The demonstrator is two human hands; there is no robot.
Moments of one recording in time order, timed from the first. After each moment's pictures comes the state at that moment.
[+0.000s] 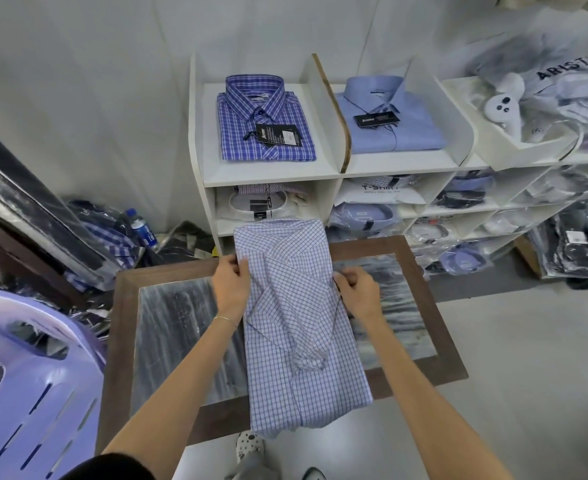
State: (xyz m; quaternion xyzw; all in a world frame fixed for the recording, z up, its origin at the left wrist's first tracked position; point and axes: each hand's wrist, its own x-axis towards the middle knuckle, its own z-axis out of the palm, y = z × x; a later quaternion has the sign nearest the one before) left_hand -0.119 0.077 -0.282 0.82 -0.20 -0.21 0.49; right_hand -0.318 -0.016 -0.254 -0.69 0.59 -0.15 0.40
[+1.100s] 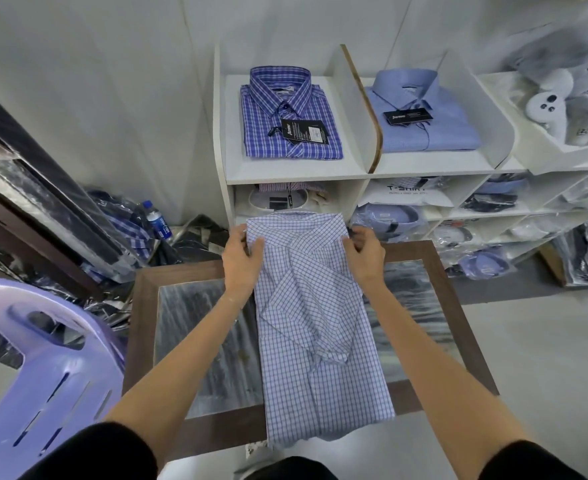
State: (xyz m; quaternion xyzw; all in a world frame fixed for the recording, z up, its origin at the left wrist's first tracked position) left_hand -0.078 0.063 -0.269 0.78 -0.25 -0.22 0.52; right_hand -0.247 -0.060 -0.250 -0.67 0.58 -0.26 0.39
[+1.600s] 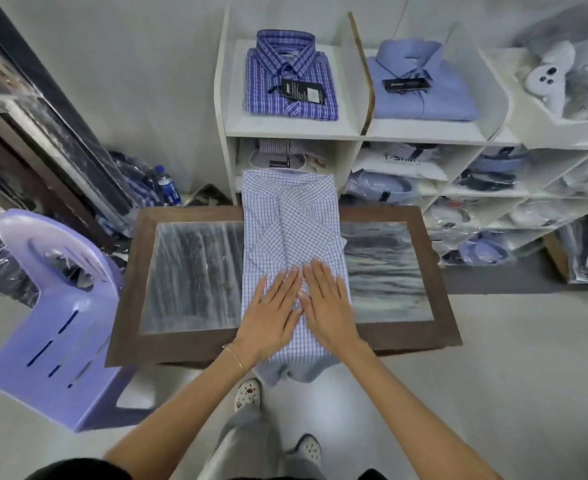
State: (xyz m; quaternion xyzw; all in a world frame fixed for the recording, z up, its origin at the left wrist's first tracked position) left_hand -0.230 0.187 -0.334 0.75 -0.64 -0.04 0.14; right_hand -0.350 0.087 -0.315 -0.92 0.34 -0.05 0.20
